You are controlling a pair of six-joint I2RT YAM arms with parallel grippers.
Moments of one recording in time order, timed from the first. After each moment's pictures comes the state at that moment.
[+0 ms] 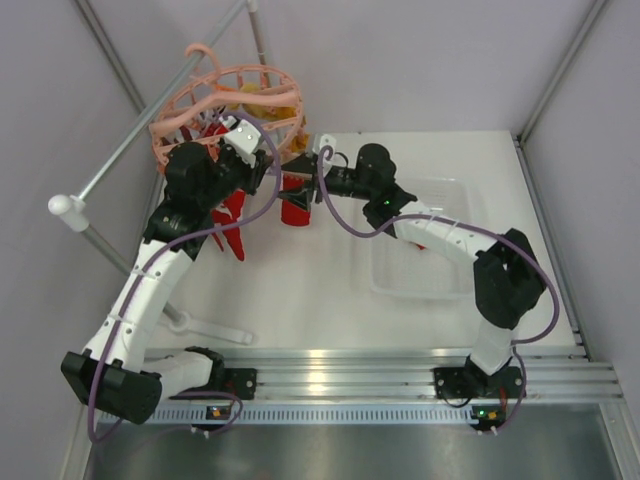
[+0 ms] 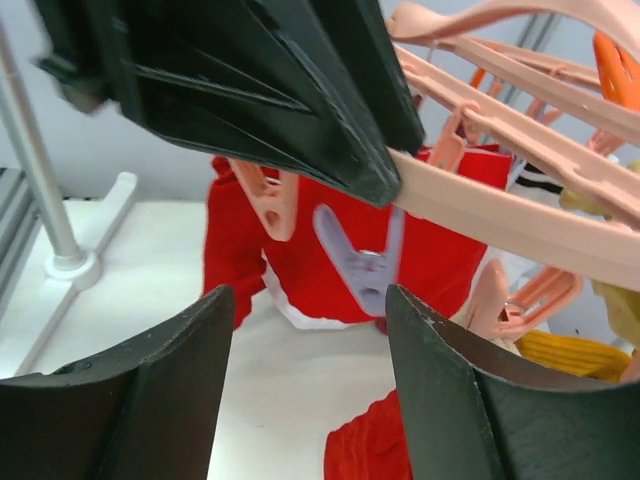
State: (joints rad) left arm -0.30 1.17 1.28 -0.20 0.31 0.28; right arm 0.72 1.76 1.39 0.52 -0.71 -0.14
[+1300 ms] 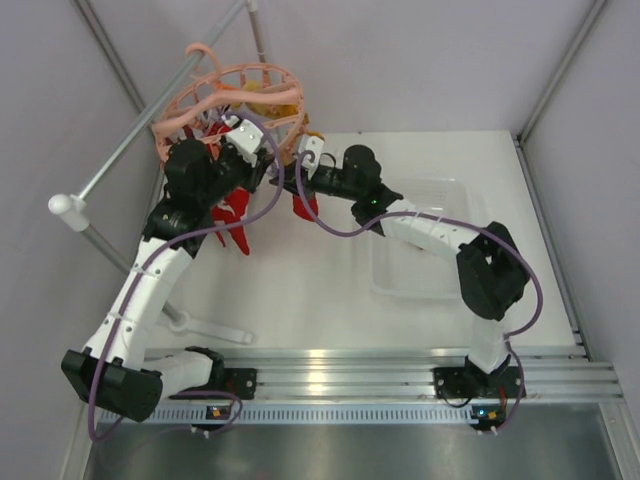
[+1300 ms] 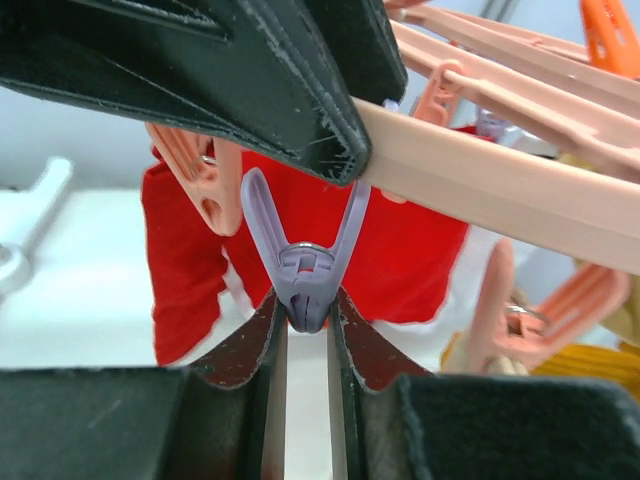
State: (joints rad) left arm -0.30 1.18 1.29 -0.21 0.33 0.31; right arm 0.74 1.89 1.46 0.54 -0.59 -0.19
